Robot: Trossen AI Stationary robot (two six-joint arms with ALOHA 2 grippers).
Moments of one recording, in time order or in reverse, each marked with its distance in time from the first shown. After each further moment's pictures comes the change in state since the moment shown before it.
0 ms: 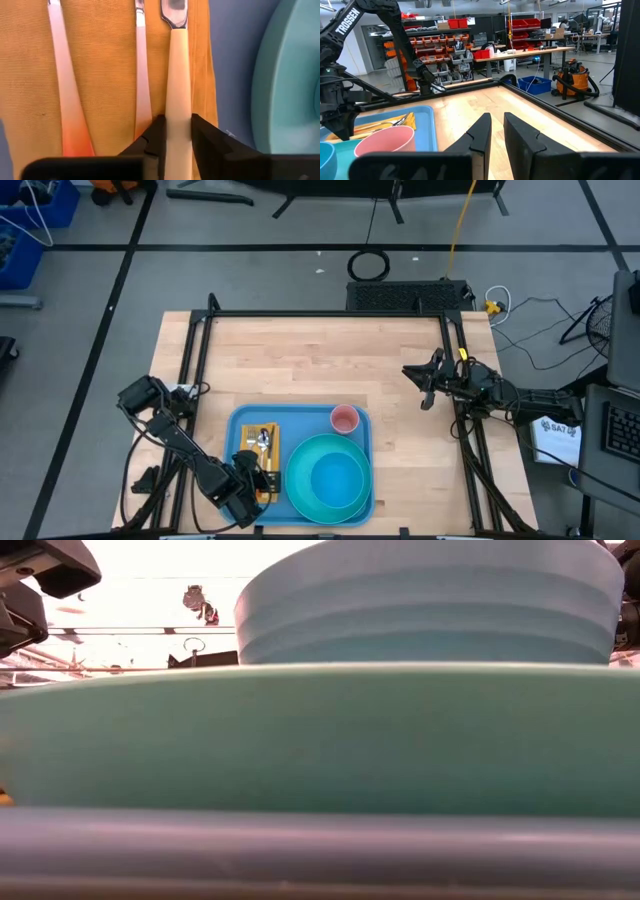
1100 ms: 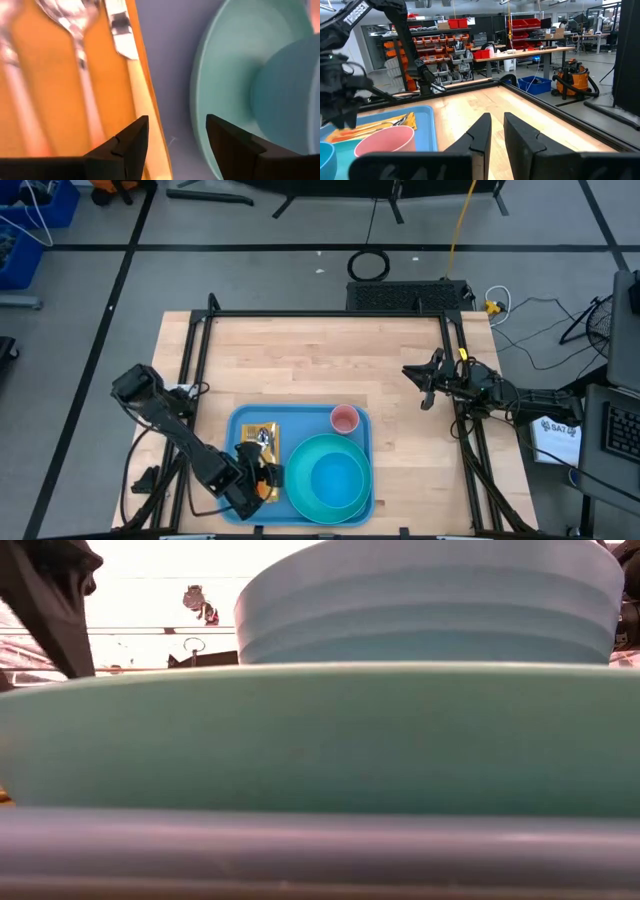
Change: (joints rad) left arm 0.056 -0.103 -0.002 0.045 -0.100 0.165; right arm 0.000 0.000 0.000 0.000 0.000 0.000
